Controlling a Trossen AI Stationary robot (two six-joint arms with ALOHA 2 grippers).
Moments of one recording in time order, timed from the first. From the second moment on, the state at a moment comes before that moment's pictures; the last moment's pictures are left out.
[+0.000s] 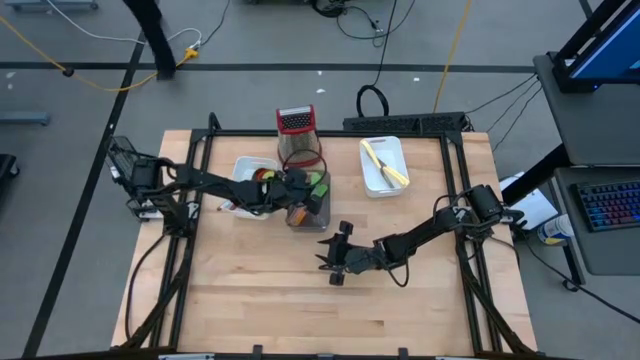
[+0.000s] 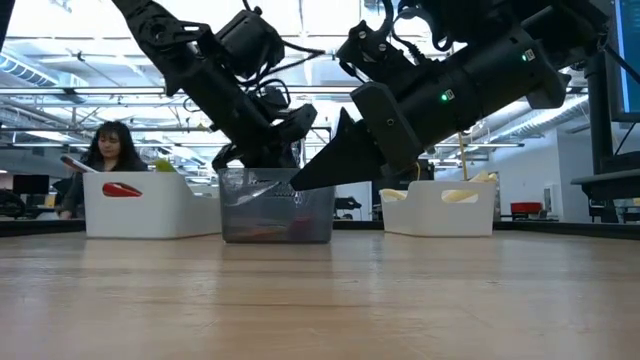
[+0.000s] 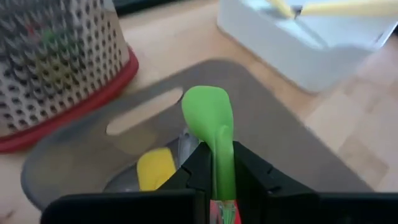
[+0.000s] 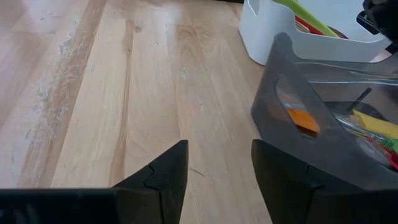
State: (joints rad) left arm 0.11 1.70 0.86 0.13 -0.46 -0.63; right arm 0.34 1.94 0.90 0.53 0.52 0.14
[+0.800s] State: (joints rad) left arm 0.12 1.70 0.86 0.10 -0.40 -0.55; right arm 0.34 1.94 0.90 0.53 0.52 0.14
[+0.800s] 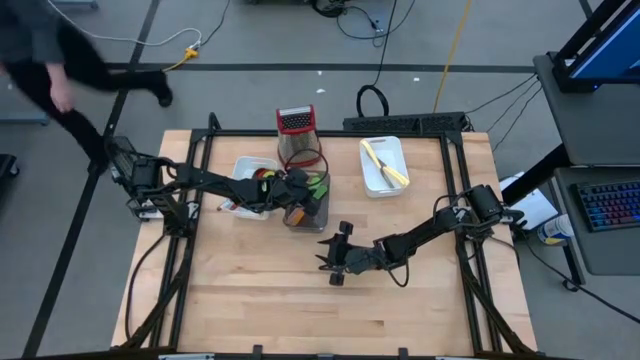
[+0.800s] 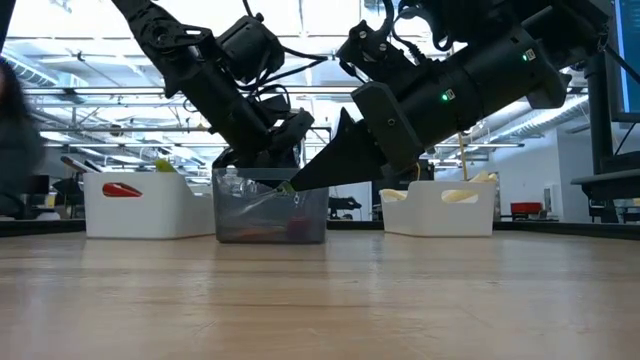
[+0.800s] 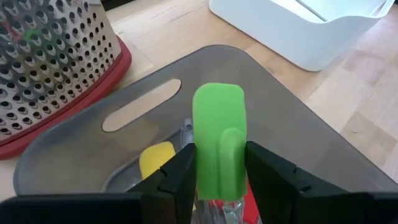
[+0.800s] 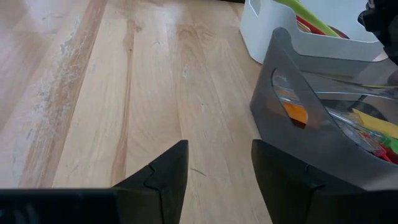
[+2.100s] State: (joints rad) left arm 0.07 1.70 0.86 0.11 -0.21 -0.22; right arm 0.34 1.94 0.90 0.53 0.52 0.14
